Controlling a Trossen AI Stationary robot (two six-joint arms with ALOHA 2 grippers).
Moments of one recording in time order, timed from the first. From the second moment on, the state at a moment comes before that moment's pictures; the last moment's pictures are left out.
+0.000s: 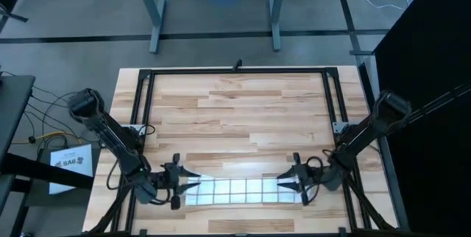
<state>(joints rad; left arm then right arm) -0.92 1.36 0.57 0.30 -0.91 -0.49 0.86 1.44 0.38 0.71 0.69 0.45</state>
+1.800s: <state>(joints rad) -0.87 1.88 0.81 0.41 -0.78 -0.57 0.97 1.95 0.64 0.65 0.76 0.66</state>
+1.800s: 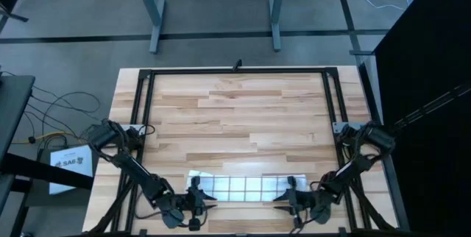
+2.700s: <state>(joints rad) -0.62 1.90 0.35 1.02 -0.61 -0.49 0.67 1.96 0.34 1.04 0.63 0.56</state>
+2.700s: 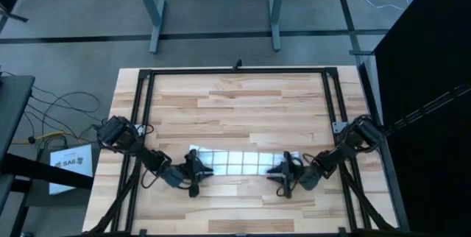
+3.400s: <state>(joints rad) -0.39 1.90 0.23 1.25 -0.39 -0.34 0.43 1.97 0.17 1.34 0.40 0.38</state>
